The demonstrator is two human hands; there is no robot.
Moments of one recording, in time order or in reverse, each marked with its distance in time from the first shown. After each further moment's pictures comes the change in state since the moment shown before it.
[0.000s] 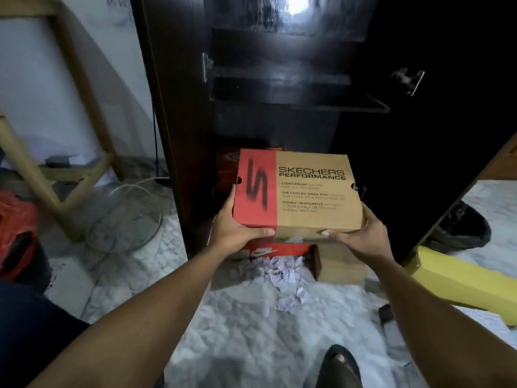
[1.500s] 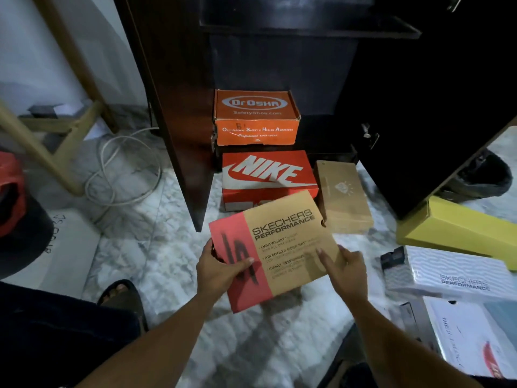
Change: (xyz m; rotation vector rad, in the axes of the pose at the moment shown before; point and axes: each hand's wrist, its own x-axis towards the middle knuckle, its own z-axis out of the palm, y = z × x) left_hand -0.147 -0.124 0.017 0.031 0.133 -0.533; right_hand -0.144 0.109 0.079 -0.185 -0.037 0.409
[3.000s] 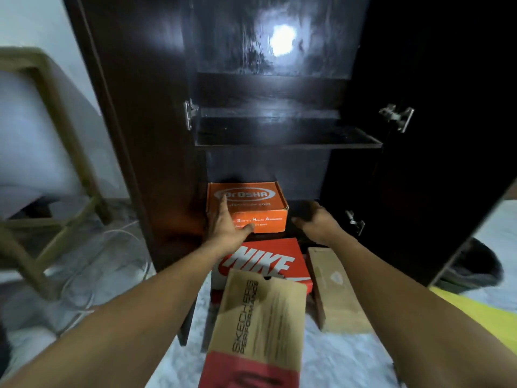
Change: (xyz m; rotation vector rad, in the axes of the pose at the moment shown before) left_hand 0.150 0.278 0.004 0.347 0.000 0.414; right_hand 0.222 -0.252 -0.045 -0.102 -0.135 -0.236
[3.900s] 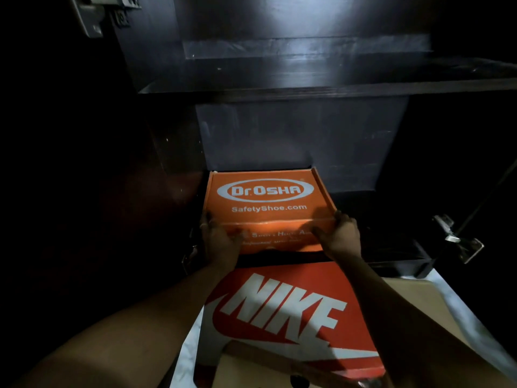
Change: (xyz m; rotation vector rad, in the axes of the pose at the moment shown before) left_hand 0.222 -0.153 0.147 -0.116 0.275 -0.123; right_hand 0.219 0.095 0.149 0.150 0.163 0.045
